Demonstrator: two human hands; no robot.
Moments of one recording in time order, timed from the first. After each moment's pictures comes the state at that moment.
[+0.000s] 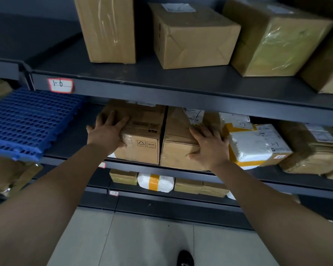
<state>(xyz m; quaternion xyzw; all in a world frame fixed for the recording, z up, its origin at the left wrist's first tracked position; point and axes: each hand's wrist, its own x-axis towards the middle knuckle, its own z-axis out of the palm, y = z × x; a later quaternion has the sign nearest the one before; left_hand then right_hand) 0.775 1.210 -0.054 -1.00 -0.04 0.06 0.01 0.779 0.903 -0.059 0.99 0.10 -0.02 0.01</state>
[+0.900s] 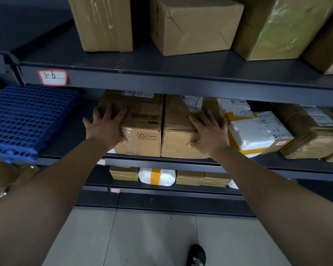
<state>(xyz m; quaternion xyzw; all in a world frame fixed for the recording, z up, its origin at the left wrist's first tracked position) 0.780 1.212 -0.056 -1.00 -0.03 0.03 0.02 0.788 0.912 -0.061 1.00 0.09 -0.02 0.01</state>
